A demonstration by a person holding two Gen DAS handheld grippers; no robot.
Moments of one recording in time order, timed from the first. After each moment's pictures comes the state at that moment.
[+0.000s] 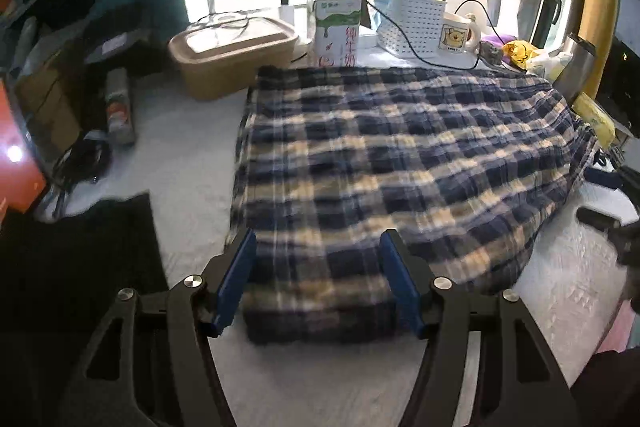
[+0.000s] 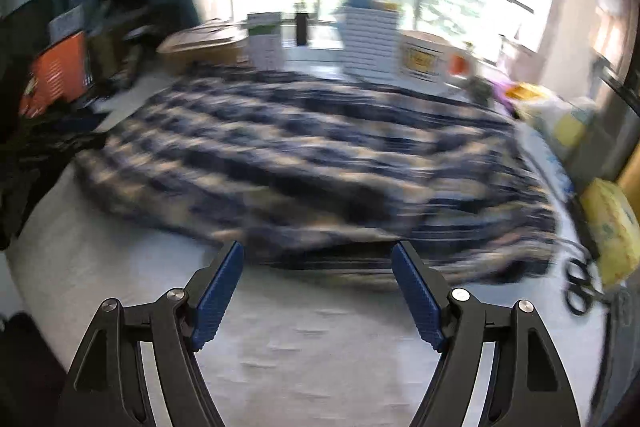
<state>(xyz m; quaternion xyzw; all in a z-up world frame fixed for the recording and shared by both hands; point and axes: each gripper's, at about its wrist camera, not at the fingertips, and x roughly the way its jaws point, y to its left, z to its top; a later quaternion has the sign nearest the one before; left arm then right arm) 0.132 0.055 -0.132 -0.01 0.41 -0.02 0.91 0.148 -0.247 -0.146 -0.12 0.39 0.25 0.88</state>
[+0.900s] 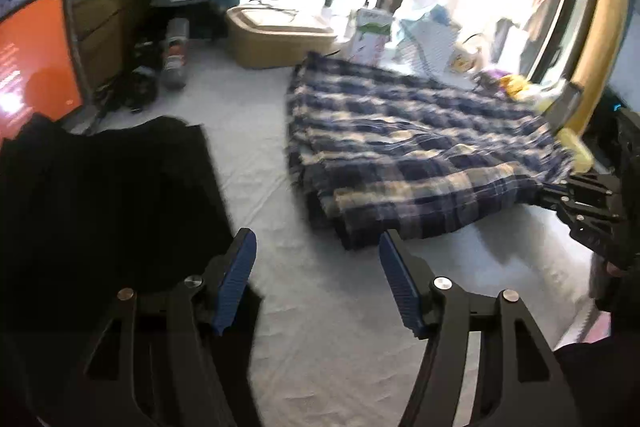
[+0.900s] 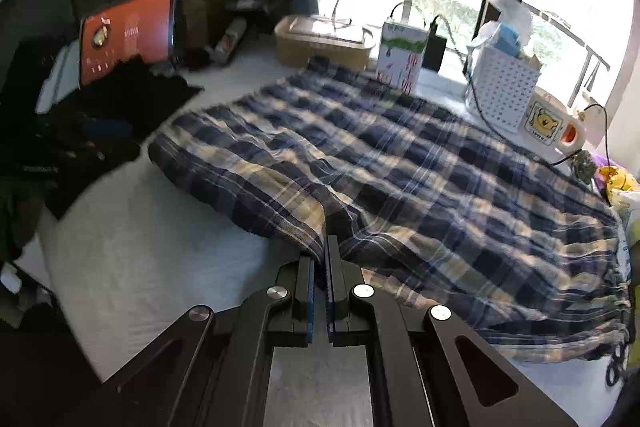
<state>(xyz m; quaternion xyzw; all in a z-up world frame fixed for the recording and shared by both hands) 0.073 0.110 -0.134 -0.10 0.39 -0.04 0.92 0.132 -0.141 -0.135 -0.17 0.37 0.35 0.84</state>
